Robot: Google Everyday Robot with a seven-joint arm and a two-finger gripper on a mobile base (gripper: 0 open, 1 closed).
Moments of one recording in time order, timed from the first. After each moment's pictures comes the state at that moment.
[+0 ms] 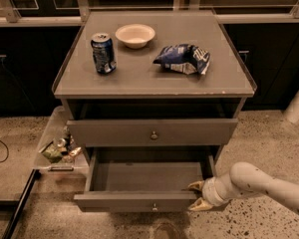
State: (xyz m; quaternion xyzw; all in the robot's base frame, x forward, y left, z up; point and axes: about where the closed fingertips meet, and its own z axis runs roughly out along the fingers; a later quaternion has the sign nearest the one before) arm 0.482 -0.192 0.387 -0.66 0.68 0.17 0.26
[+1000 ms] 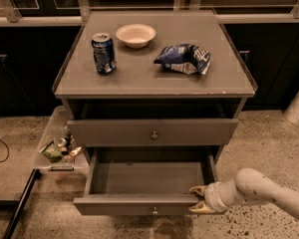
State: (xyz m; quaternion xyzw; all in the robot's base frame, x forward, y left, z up) arm 0.460 -0.200 0.385 -0.65 0.68 0.18 0.28
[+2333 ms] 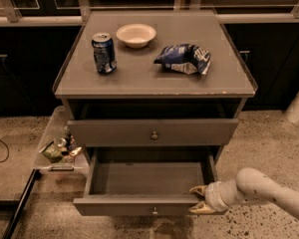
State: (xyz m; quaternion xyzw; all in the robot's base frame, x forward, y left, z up) arm 0.459 -0.199 0.386 -0.64 0.69 0.19 0.28
